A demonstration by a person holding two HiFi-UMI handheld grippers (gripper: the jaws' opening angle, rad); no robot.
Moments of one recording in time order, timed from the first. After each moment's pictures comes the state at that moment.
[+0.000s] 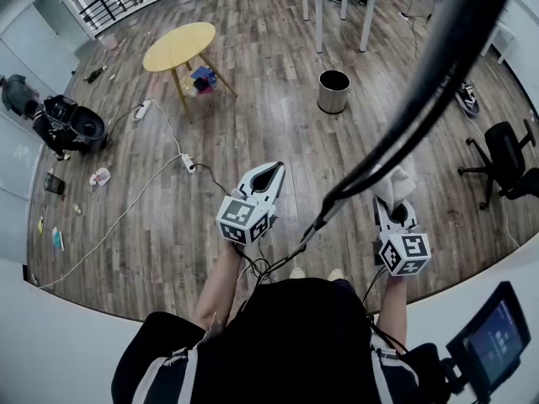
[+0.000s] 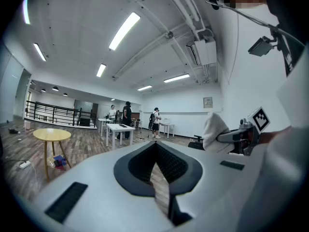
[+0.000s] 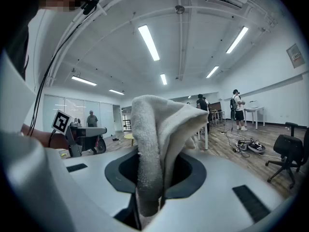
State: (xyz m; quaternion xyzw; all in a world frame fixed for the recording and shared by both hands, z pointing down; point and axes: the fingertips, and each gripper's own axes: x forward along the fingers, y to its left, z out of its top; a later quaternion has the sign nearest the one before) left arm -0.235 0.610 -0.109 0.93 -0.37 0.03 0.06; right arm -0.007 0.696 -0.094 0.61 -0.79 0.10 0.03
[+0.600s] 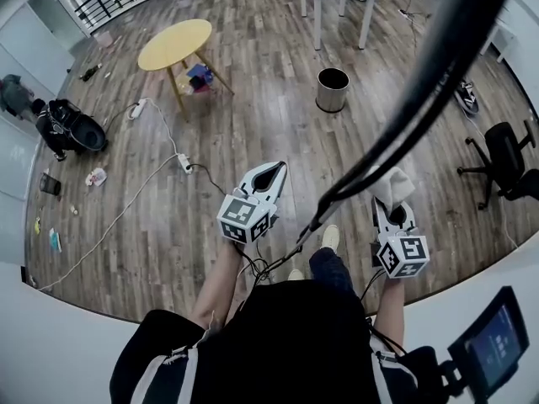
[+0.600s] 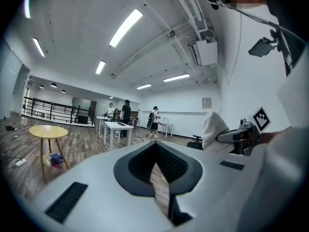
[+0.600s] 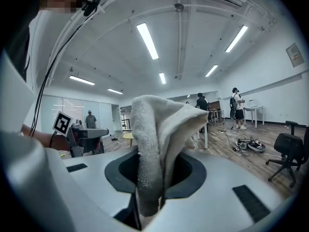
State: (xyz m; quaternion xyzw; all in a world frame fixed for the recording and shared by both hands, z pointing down) left arm -0.234 0.589 -0.099 0.93 -0.36 0.03 0.07; right arm -0.017 0.680 -0.090 0.61 -0.78 0.10 0.03
